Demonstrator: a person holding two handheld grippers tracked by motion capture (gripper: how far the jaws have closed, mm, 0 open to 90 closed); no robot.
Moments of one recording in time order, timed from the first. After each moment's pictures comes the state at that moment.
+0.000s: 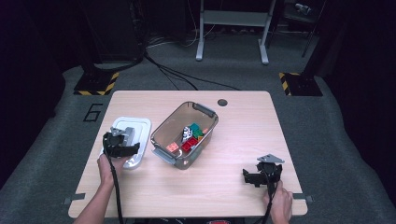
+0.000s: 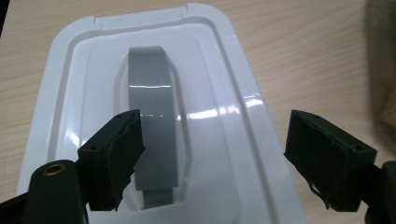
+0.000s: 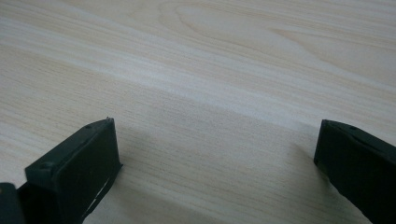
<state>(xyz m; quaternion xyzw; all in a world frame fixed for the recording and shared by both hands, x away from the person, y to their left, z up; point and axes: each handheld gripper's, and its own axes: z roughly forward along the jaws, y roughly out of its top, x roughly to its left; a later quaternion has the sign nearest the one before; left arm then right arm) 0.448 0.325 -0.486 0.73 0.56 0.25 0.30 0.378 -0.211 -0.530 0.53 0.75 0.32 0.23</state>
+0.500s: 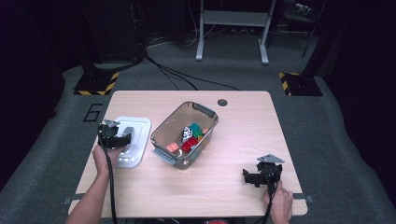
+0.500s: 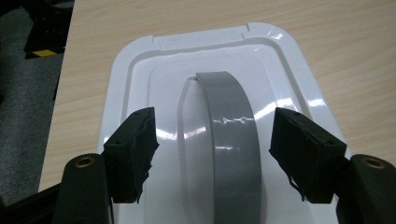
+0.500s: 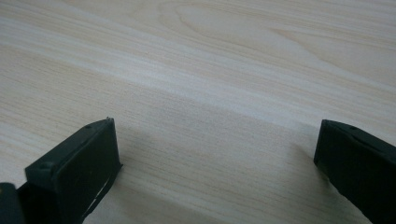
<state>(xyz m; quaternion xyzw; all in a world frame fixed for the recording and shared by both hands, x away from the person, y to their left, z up) 0.480 0.346 -0.482 0.71 0.58 0.28 0.29 0.378 -0.211 -0.530 0.53 0.75 0.32 0.23</state>
